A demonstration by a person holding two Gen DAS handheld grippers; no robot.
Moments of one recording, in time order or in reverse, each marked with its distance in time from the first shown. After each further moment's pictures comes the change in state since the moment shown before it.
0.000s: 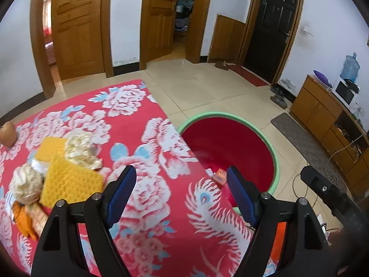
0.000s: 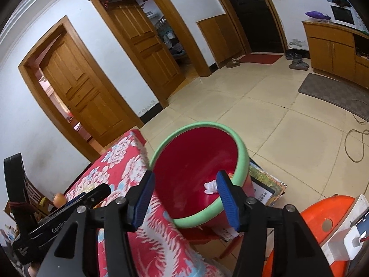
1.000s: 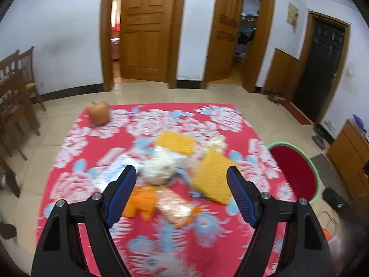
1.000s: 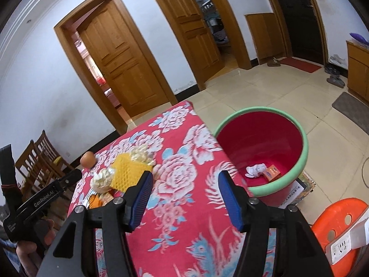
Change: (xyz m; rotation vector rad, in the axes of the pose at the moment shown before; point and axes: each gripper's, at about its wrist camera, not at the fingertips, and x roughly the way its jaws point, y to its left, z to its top) left arm -0.121 0.161 -0.039 -0.228 -0.141 0.275; right arm -0.017 0.116 -0.048 -0.214 0.103 0.145
